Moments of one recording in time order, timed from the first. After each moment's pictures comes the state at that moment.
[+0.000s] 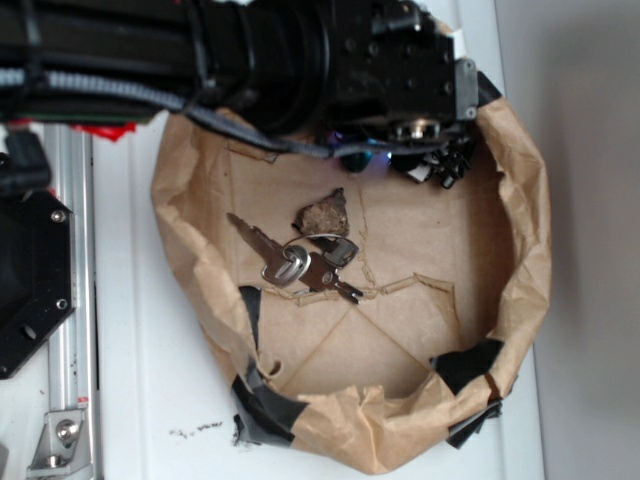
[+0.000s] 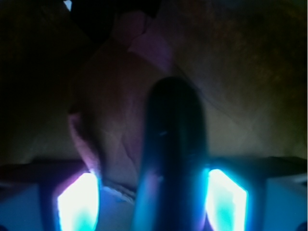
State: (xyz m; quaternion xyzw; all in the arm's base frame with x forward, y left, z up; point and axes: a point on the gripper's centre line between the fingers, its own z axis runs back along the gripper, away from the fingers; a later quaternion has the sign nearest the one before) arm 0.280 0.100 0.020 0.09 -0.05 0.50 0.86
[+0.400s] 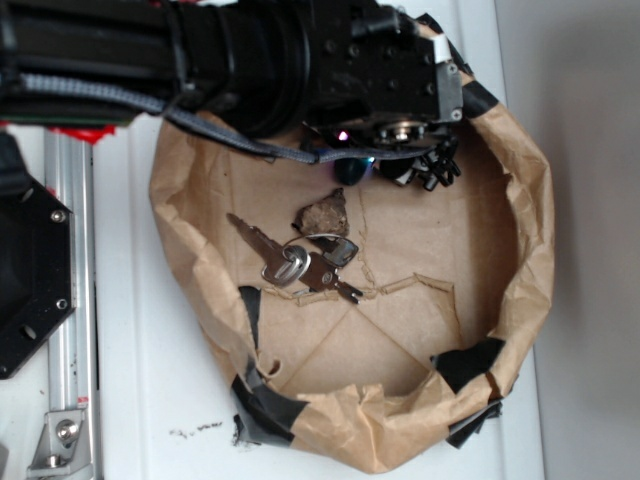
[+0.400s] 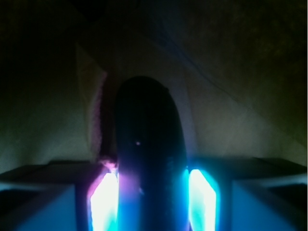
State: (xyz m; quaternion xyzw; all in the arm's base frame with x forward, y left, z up) arm 0.277 0.095 0.020 0.06 -0.04 0.50 0.86
